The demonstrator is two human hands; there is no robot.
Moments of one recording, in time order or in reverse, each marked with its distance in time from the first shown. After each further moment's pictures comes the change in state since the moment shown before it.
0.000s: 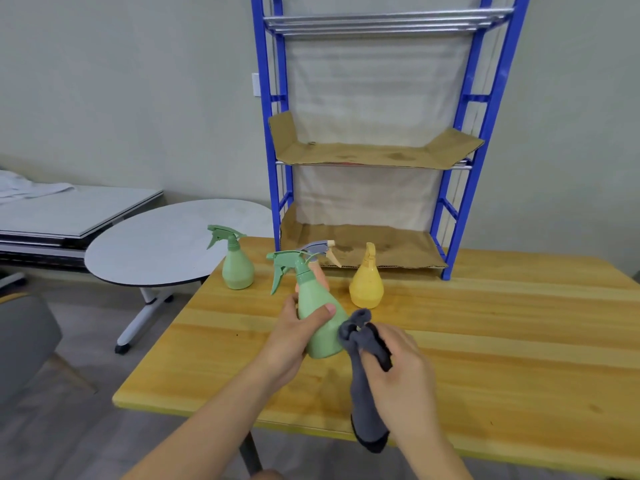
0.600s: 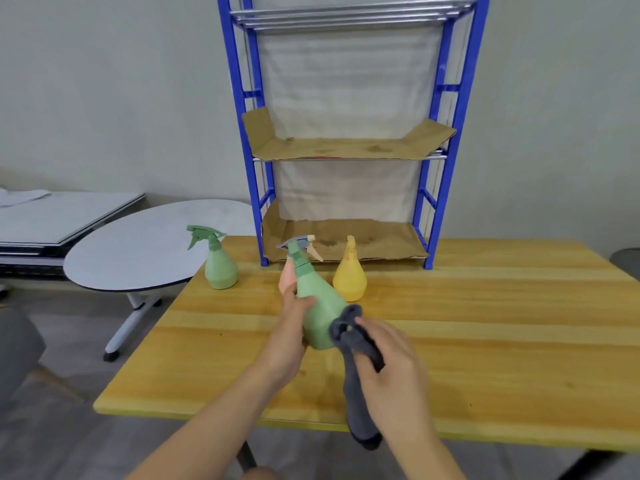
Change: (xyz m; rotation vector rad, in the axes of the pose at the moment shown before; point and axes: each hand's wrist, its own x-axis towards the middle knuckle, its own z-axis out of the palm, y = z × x) left_hand 0.002 -0.014 0.023 -0.007 -0.048 0.083; right_hand -0.013 0.007 -0.018 -0.041 0.072 -0.033
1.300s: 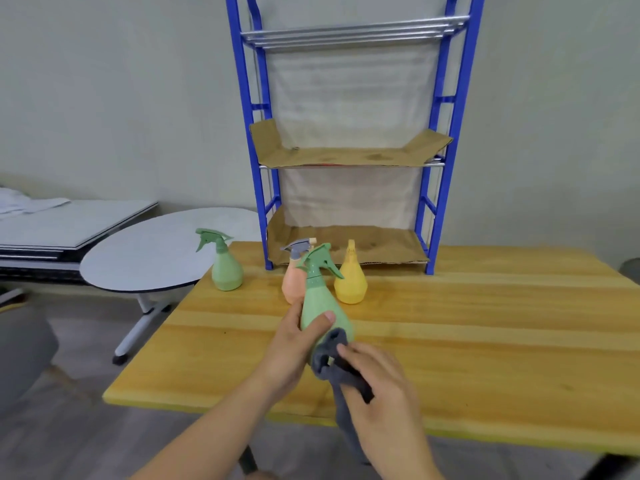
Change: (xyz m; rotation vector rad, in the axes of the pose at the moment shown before) left_hand -0.032 -0.005 0.008 0.110 -0.063 0.054; right_hand -0.033 0.000 -0.007 0.066 -0.069 -0.084
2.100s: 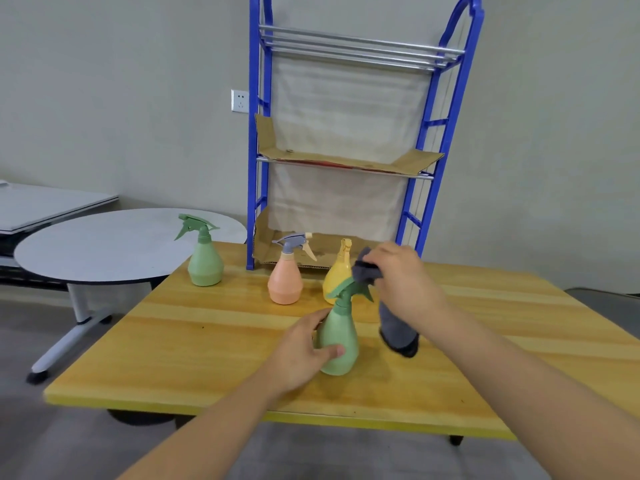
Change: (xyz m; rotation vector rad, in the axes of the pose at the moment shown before) left_hand 0.034 -0.077 -0.029 0.648 -0.168 0.206; right_hand 0.133 0.021 -0.014 -0.727 -0.223 -0.187
